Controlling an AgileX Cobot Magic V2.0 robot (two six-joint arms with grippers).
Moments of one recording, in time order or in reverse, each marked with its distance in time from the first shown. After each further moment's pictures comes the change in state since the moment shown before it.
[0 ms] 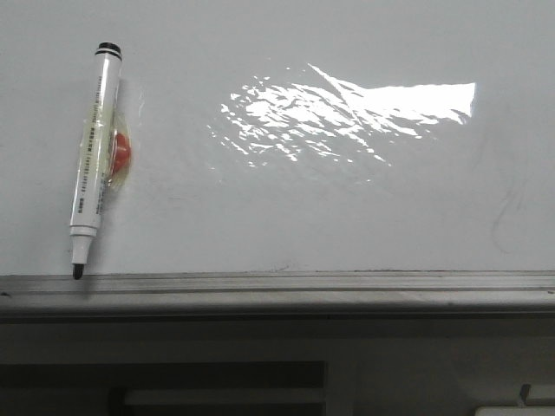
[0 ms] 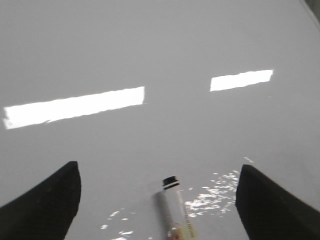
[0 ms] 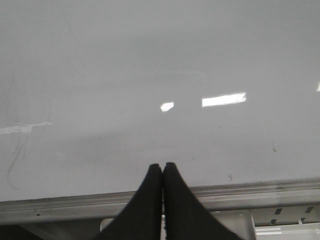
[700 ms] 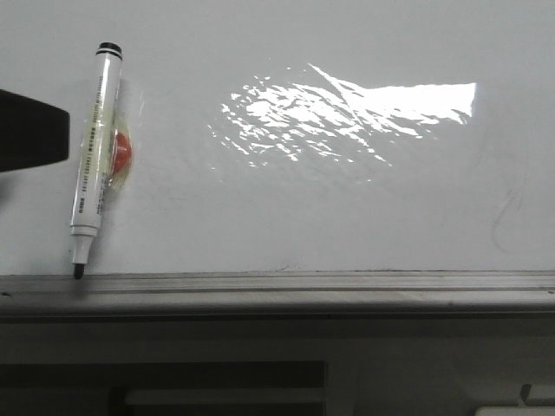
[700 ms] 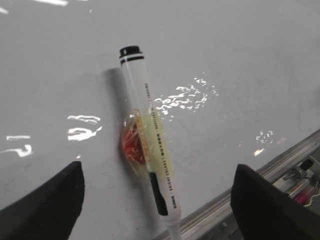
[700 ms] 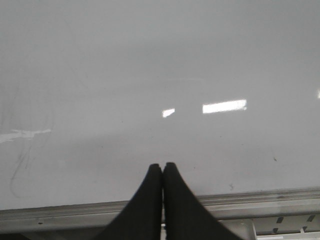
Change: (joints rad) left arm -0.135 0.320 0.000 -0.231 0.057 -0.002; right arm 0.000 0.000 0.000 0.000 -0.025 0.000
